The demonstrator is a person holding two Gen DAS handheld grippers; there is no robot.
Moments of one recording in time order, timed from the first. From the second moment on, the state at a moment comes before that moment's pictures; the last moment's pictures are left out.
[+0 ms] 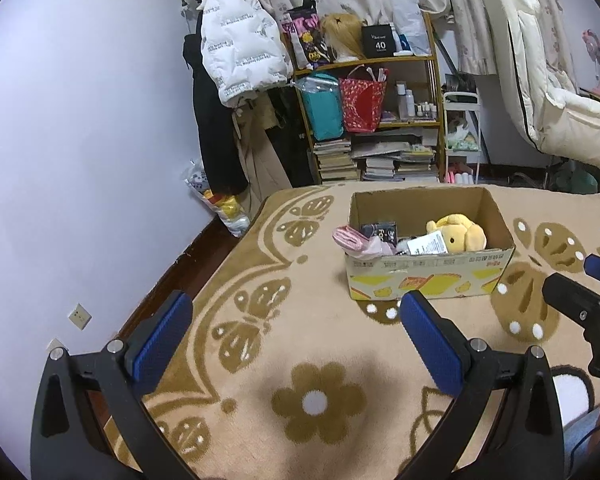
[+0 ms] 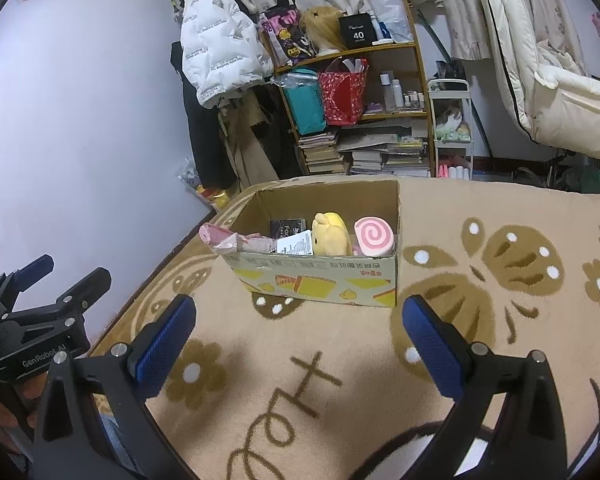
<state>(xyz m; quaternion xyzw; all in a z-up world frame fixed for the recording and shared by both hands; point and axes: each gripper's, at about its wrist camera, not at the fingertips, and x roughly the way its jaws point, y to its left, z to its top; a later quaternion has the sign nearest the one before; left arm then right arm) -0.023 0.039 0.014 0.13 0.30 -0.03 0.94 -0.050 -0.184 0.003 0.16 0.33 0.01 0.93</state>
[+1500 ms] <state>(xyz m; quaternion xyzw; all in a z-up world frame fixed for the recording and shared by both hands) -0.023 0.043 0.010 0.12 0.31 -0.05 0.94 -0.053 -0.183 -0.003 0.16 0.33 0.00 0.93</state>
